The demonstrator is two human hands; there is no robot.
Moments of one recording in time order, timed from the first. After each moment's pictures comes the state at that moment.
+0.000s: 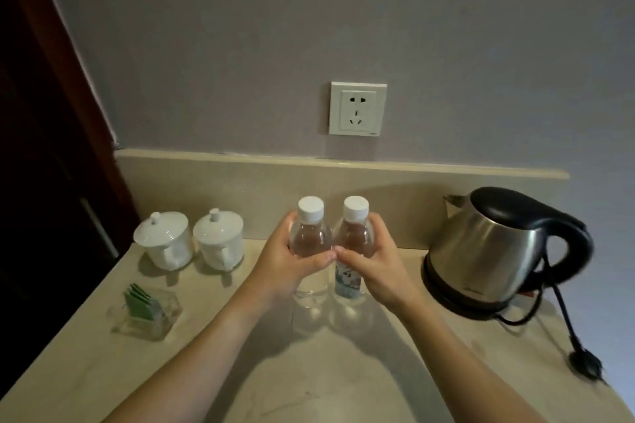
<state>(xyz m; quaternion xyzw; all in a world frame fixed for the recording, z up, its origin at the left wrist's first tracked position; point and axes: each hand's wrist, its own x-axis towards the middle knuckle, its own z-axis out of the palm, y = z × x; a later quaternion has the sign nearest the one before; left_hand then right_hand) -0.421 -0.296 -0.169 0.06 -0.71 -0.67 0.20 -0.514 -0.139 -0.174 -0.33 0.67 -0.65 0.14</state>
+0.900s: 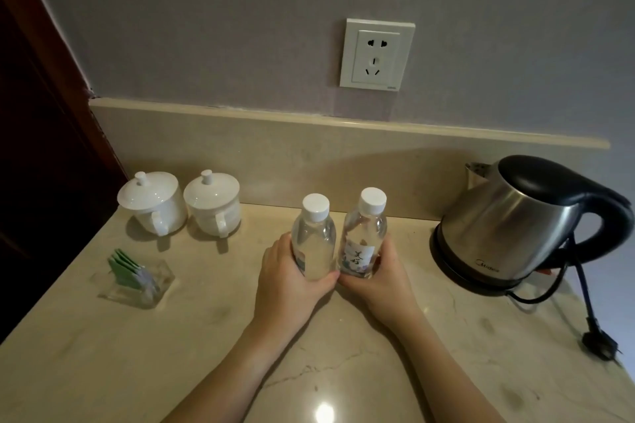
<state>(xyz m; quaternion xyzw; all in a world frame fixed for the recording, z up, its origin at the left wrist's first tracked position) -0.409 -0.273 -0.256 0.24 -0.84 -0.39 0.29 -0.504 -0.131 -0.258 -0.22 0.79 -0.56 0.14</state>
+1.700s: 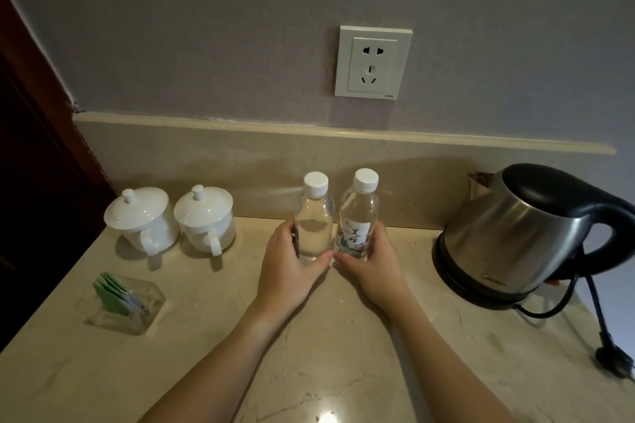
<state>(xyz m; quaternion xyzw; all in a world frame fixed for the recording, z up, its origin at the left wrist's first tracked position) -0.459 -0.306 -0.266 0.22 -0.81 -0.47 0.29 -0.548 -0.159 -0.262 -0.20 0.81 -0.55 0.11</state>
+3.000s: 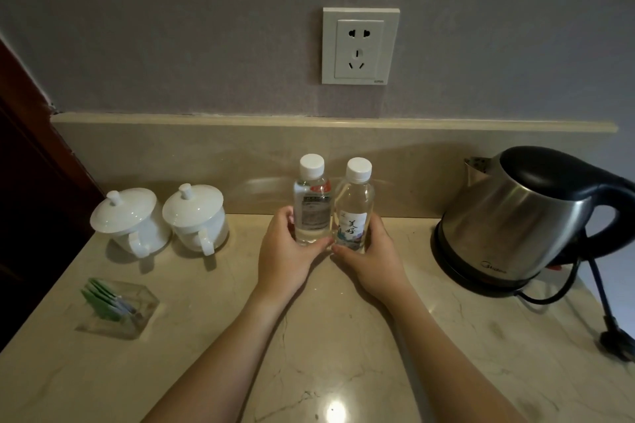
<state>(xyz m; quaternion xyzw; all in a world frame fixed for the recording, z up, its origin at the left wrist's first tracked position) -0.478 -0.312 -0.270 0.23 -0.79 -0.50 0.27 -0.550 -0.158 -0.261 -0.21 0.81 -0.55 0.10</state>
